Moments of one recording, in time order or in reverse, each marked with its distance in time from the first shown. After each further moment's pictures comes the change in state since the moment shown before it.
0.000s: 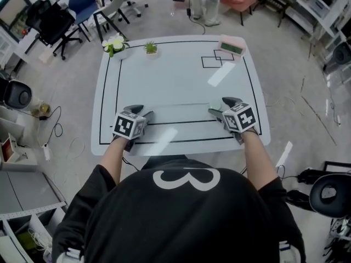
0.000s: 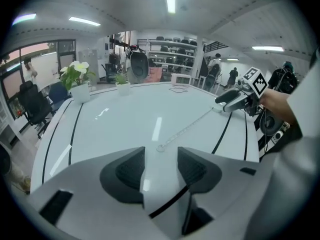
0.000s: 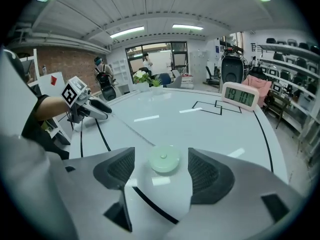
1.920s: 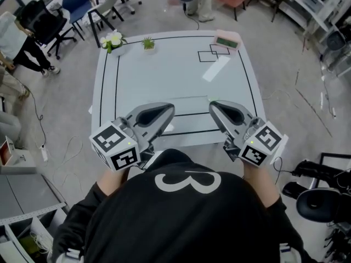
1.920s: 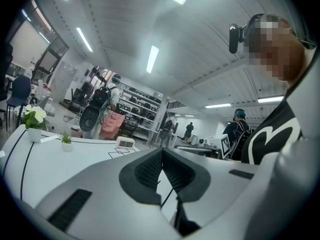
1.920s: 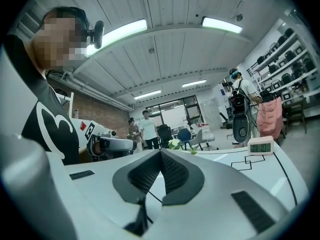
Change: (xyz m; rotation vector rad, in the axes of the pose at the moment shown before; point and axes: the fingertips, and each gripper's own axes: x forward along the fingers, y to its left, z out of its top) left arm -0.182 -0.161 0.148 -0.047 -0.634 -0.478; right arm -0.173 0.144 0.117 0.025 -0.696 0.242
